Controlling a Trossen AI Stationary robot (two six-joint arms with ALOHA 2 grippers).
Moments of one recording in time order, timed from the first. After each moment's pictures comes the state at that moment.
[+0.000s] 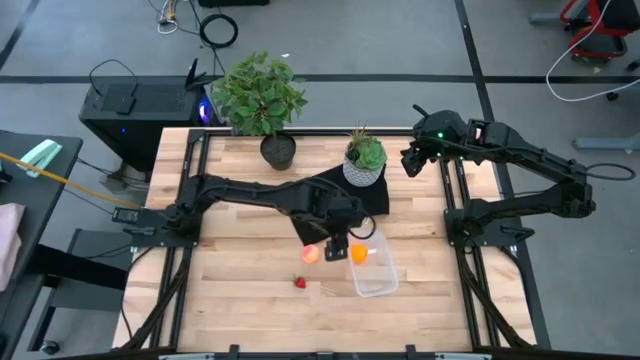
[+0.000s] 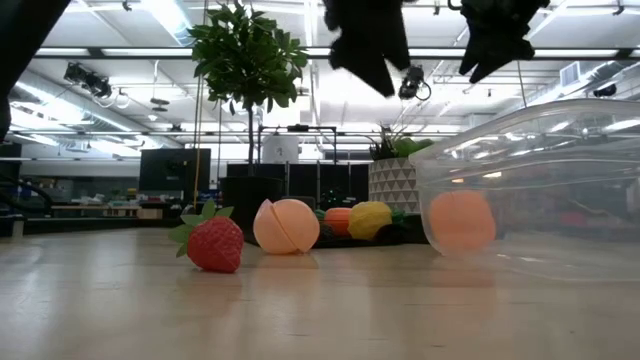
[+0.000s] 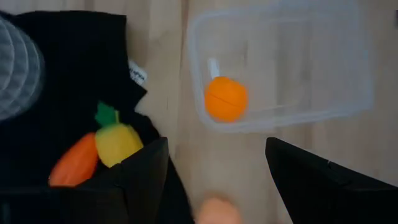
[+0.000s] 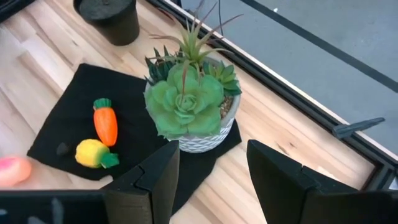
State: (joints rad) left arm -0.12 2.10 2.06 -1.01 -0.04 -0.19; right arm -0.40 1.00 1.20 -1.06 0.23 0.36
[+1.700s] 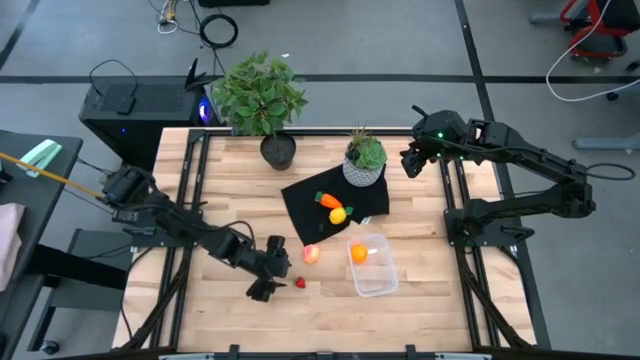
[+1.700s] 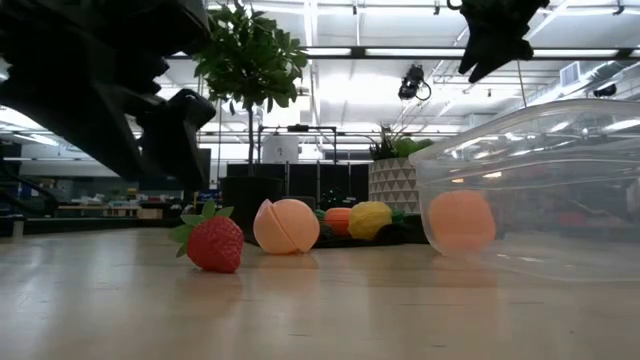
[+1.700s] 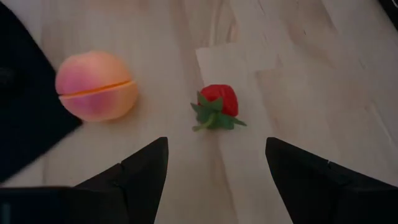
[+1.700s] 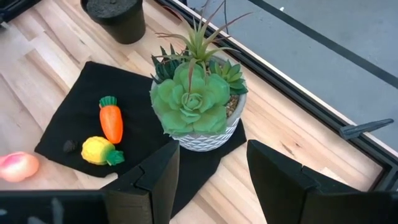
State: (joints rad) left arm -0.47 1.56 0.78 -0.08 -0.16 -0.20; right arm -0.40 1.00 1.20 -1.05 0.21 0.36
